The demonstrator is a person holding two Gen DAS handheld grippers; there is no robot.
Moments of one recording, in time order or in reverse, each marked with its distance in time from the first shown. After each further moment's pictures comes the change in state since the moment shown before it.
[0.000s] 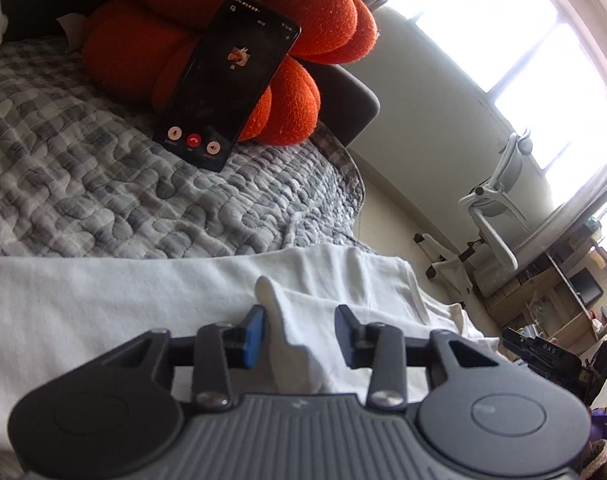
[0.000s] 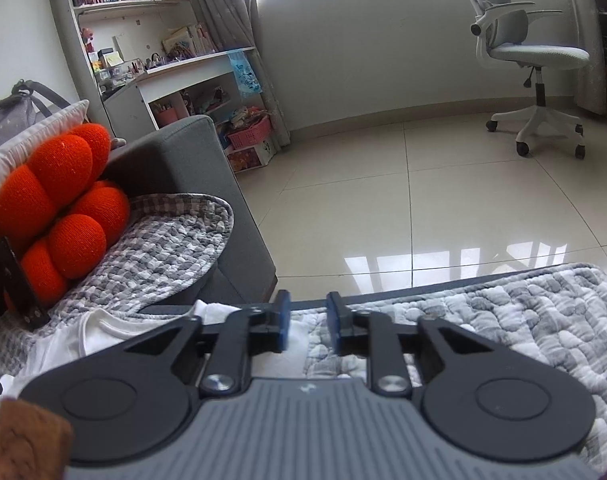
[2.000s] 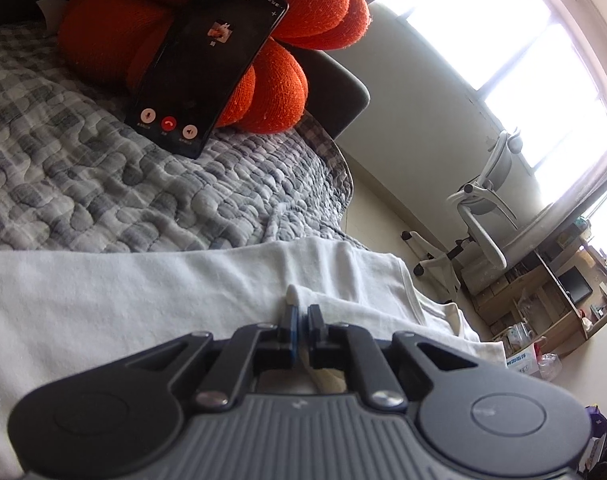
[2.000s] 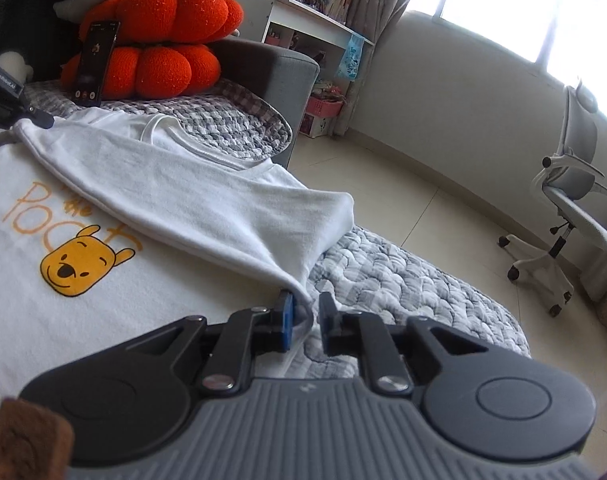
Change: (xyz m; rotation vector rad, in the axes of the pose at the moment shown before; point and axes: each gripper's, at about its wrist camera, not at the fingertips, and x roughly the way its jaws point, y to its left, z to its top) left arm 0.029 -0.005 -0.004 0.015 0.023 -0.037; right arm -0.066 0.033 -0.086 -0.643 0.029 -0.065
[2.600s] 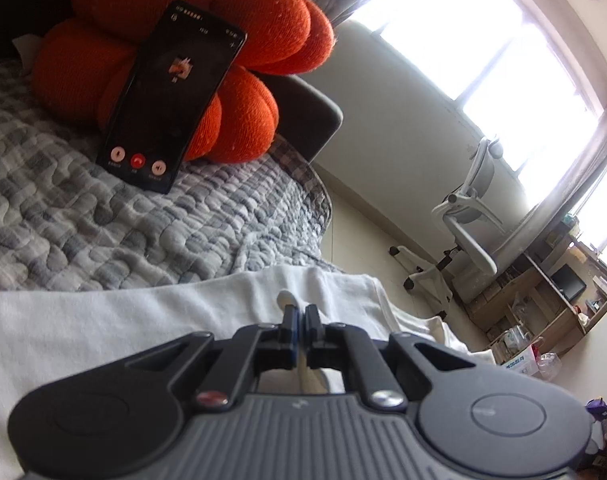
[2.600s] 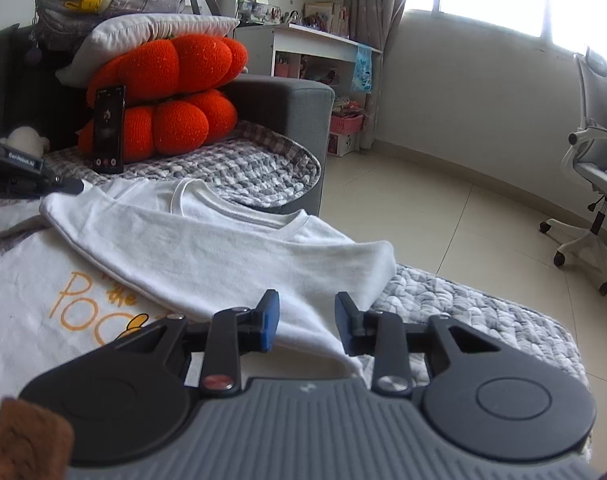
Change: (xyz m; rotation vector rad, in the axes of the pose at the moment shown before) left arm -0.006 -0.015 0.004 0.052 -0.091 -0.042; right arm 0.007 0.004 0.026 0.132 -0.041 0.144
